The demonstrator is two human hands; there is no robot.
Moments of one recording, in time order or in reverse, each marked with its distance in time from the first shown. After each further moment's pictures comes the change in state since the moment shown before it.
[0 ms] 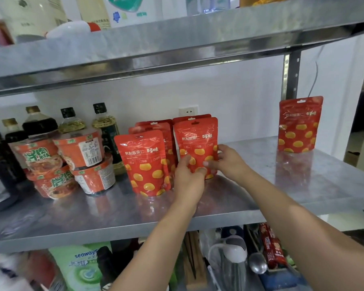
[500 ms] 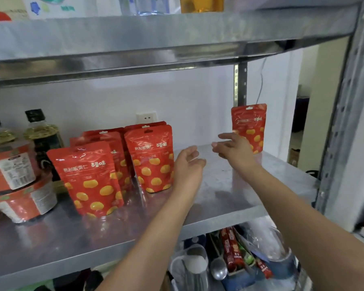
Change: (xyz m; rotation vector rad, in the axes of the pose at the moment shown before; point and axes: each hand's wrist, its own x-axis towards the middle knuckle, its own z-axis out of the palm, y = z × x) left_hand 0.014 0.024 0.096 -0.150 -0.207 0.030; right_hand -0.017 0.010 -0.113 0.084 0.381 -0.019
